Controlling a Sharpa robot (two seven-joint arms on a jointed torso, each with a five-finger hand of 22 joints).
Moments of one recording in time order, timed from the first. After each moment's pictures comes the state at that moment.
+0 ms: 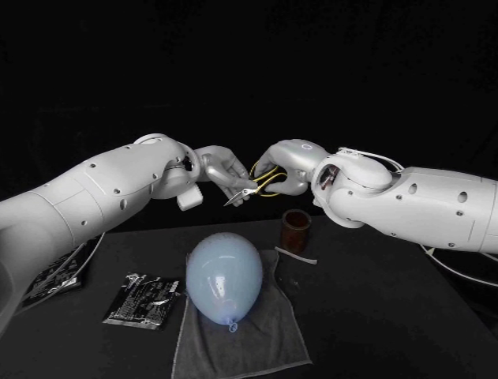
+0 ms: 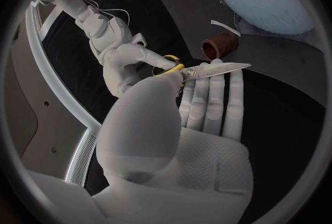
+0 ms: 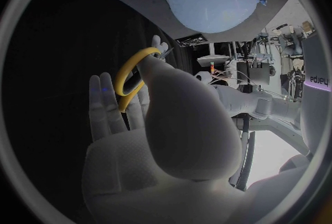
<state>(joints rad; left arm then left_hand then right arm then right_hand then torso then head) 1.47 -0.25 -0.03 0.77 -0.73 0.37 -0.02 1.47 -0.04 0.46 0.32 0.05 0.94 0.16 0.40 0.36 1.33 0.10 0.07 0.07 1.13 0.06 0.25 0.45 0.17 0.89 0.26 0.28 0.11 1.50 -0.75 -0.17 1.48 -1.55 -0.37 -0.16 1.57 -0.17 0.41 0.18 0.05 1.01 0.14 0.14 0.38 1.11 0.11 0.10 0.07 0.78 0.18 0.41 0.18 0.18 0.76 0.28 0.12 0.24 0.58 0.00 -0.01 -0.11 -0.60</state>
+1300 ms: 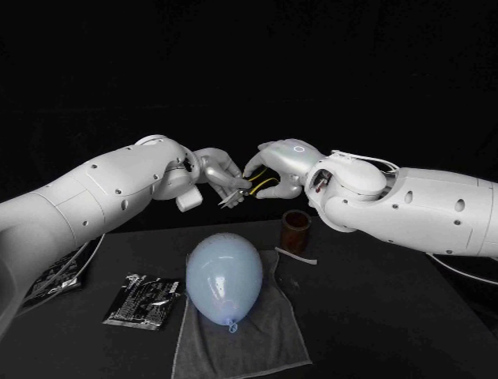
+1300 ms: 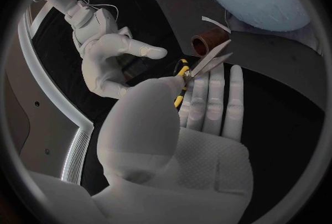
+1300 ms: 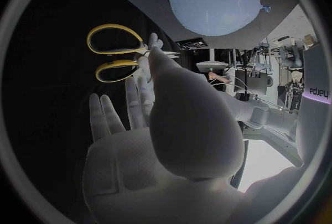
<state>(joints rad) 1.47 -0.25 -0.03 0.77 -0.72 0.33 -0.11 1.44 -0.03 0.54 0.29 0.05 0.94 0.15 0.42 0.40 1.35 0.09 0.08 0.08 1.14 0.06 0.25 0.47 0.17 0.89 0.25 0.29 0.12 1.51 -0.74 -0.17 1.52 -1.66 -0.36 -0.20 1.55 -0.24 0.20 0.29 0.05 0.90 0.04 0.08 0.34 0.80 0.05 0.06 0.06 0.35 0.28 0.11 0.09 0.08 0.38 0.29 0.05 0.07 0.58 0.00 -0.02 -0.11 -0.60</state>
